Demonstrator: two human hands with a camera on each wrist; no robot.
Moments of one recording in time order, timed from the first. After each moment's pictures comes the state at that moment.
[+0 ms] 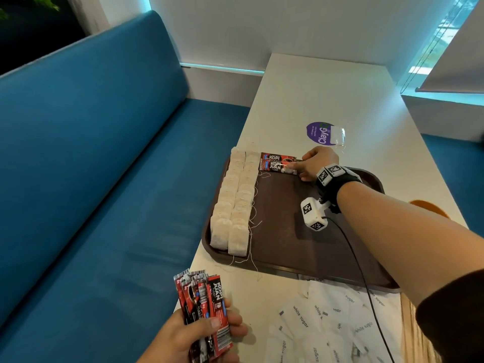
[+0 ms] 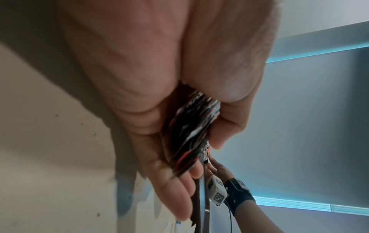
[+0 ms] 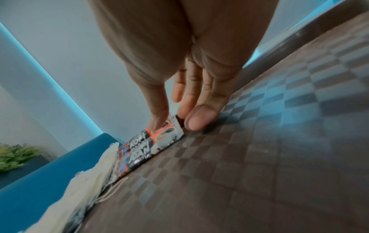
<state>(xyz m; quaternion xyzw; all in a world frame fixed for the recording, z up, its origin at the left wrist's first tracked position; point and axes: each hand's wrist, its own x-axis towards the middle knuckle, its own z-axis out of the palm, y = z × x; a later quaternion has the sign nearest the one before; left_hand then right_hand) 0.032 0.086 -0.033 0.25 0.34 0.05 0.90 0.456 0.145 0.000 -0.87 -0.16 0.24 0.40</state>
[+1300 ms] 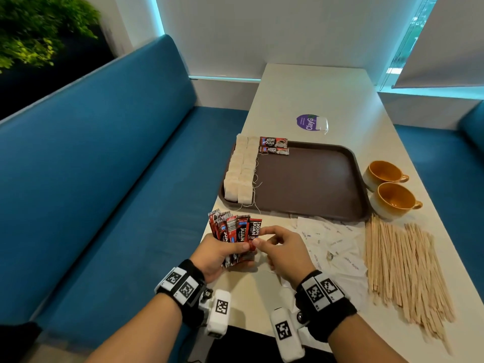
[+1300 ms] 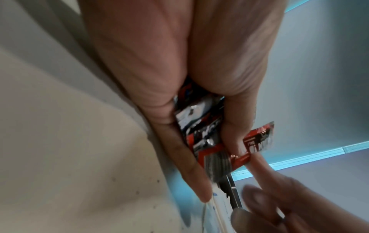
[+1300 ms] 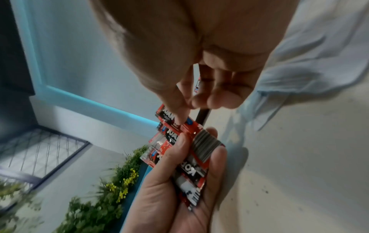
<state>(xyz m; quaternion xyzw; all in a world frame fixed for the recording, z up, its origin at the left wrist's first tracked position) 0.030 0.050 -0.026 0.47 0.34 0.11 0.81 0.160 -0.074 -0.012 -0.73 -0.21 0.37 0.53</state>
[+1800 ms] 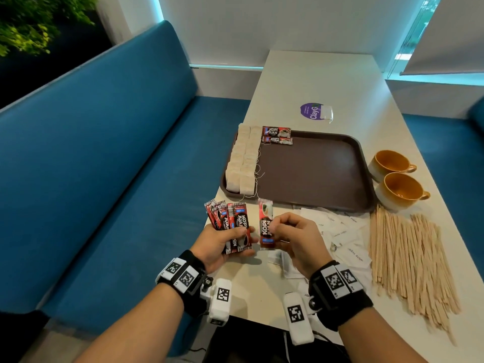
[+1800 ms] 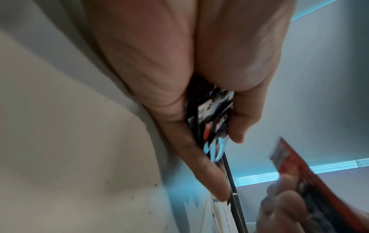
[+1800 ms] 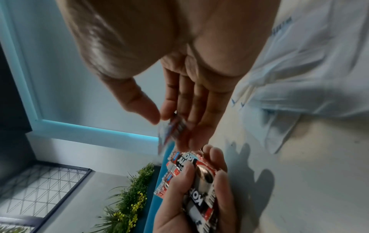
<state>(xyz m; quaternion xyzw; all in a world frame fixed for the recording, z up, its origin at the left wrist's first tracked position) 0.031 0.054 -0.032 0.42 0.37 0.12 0.82 0.175 -0.084 -0.004 -0.59 -0.16 0.44 0.66</state>
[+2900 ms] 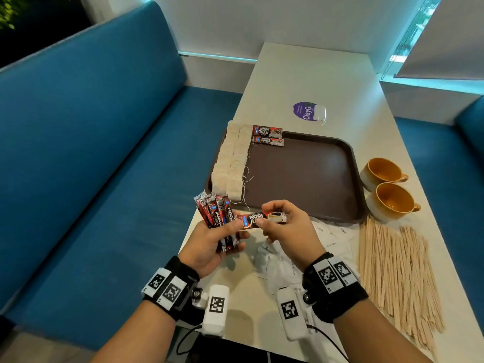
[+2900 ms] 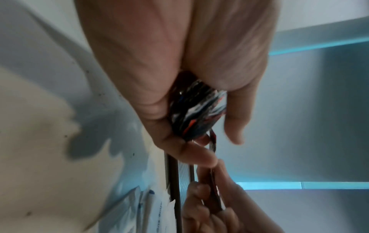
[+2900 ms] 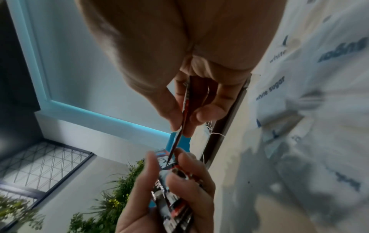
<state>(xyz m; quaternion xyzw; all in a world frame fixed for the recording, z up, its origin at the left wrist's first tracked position) 0.061 0.056 -0.019 0.39 0.32 0.19 0.85 0.213 -0.061 0.000 -0.67 -0.22 0.37 0.60</state>
